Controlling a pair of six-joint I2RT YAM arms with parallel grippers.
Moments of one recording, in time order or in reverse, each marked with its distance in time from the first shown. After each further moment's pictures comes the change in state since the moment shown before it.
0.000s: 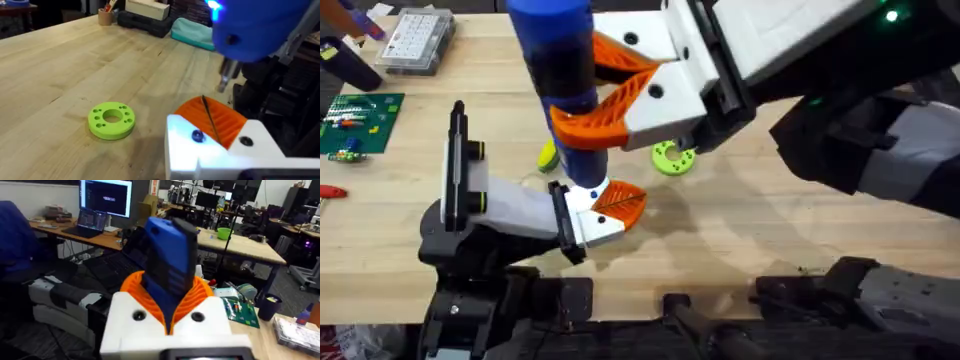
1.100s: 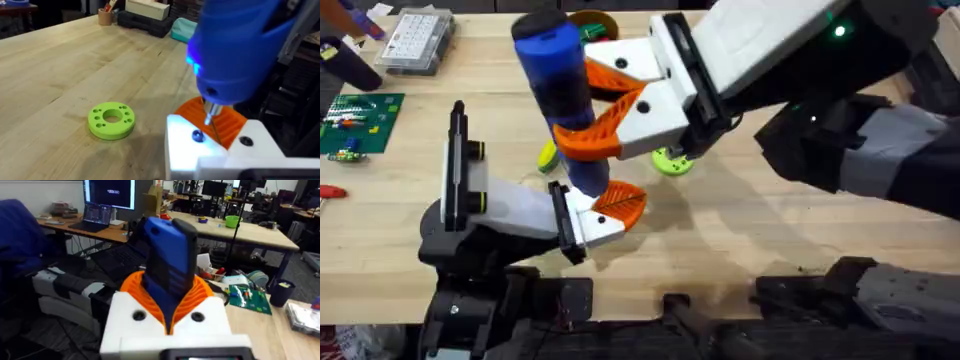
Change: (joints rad) left arm 0.000 0.000 0.000 0.000 0.000 0.000; right arm 0.000 0.051 -0.025 0.002 -0.024 -0.006
